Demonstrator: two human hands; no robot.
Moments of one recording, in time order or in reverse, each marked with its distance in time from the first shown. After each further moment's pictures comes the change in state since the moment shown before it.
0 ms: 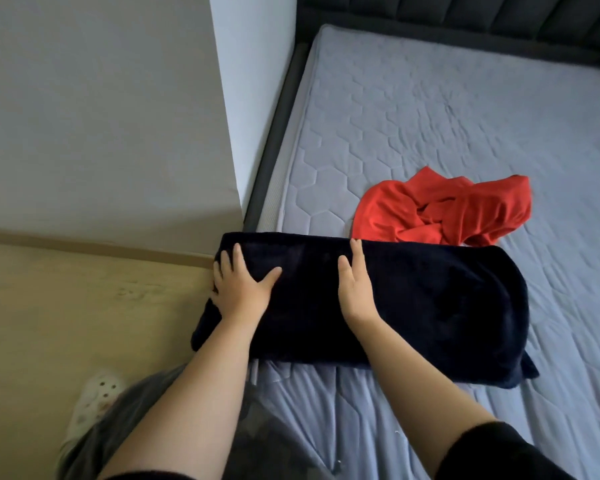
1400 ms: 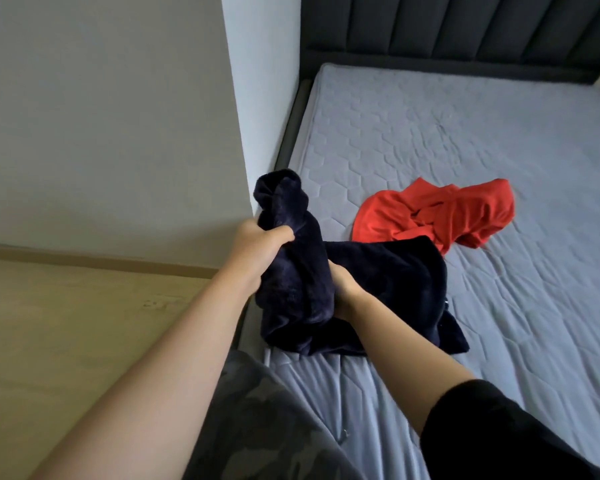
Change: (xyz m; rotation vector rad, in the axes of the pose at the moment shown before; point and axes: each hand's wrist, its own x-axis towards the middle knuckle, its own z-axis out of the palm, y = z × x) left_hand -0.063 0.082 -0.123 -0.813 -0.218 0.028; right_hand -0.029 -0.050 0.010 0.511 -0.368 0.521
